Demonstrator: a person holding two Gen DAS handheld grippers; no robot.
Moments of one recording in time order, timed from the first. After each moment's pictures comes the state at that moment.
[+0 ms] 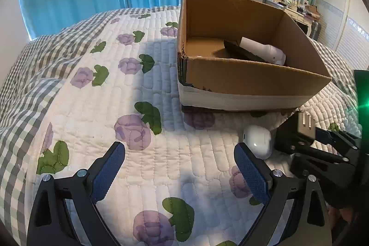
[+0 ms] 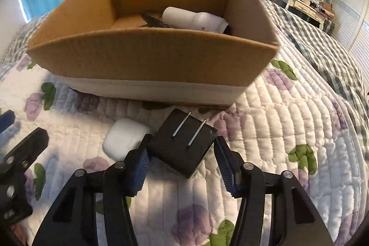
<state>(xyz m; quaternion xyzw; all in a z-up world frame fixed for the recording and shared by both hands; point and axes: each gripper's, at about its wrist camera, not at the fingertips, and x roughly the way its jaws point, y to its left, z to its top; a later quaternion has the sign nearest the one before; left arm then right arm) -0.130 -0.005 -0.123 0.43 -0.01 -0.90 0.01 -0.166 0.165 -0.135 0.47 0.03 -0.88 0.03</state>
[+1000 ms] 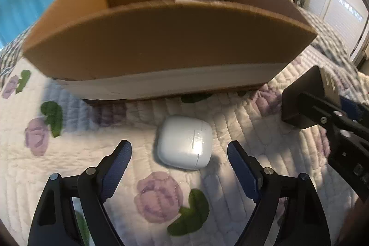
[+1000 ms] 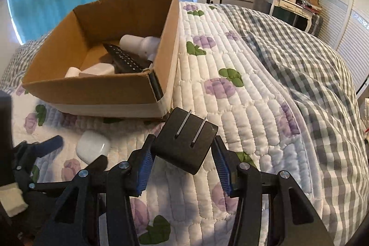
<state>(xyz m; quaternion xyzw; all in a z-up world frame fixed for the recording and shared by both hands) -0.168 0.093 -0.169 0.49 -0.04 -0.87 -0.05 -0.165 0.238 -0.103 0.44 0.00 -0.90 0.00</state>
